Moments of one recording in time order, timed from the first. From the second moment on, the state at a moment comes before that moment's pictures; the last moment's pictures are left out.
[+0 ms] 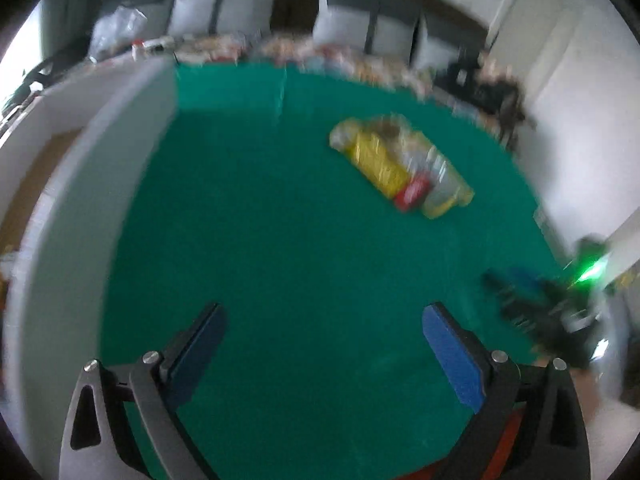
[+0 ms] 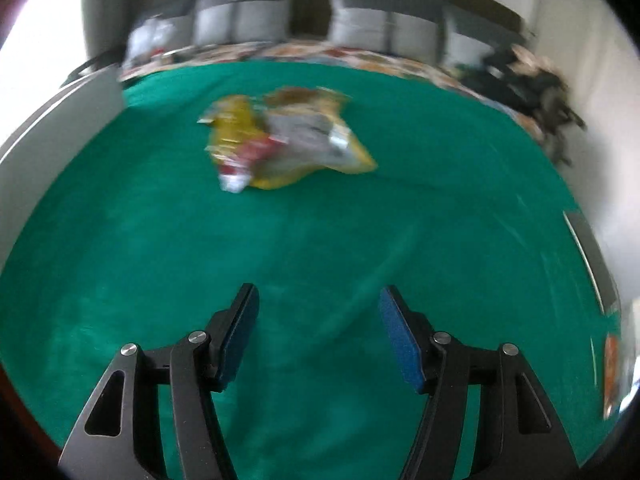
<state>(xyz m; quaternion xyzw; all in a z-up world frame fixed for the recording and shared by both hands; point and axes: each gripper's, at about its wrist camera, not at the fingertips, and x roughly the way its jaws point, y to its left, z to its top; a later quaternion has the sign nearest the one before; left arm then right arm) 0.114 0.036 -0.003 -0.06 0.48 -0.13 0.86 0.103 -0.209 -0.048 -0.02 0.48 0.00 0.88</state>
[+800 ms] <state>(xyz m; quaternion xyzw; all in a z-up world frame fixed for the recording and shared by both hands) 0.151 0.029 -0.080 0.02 0.45 -0.04 0.89 0.091 -0.232 -0.061 0.01 0.47 -0.03 0.88</state>
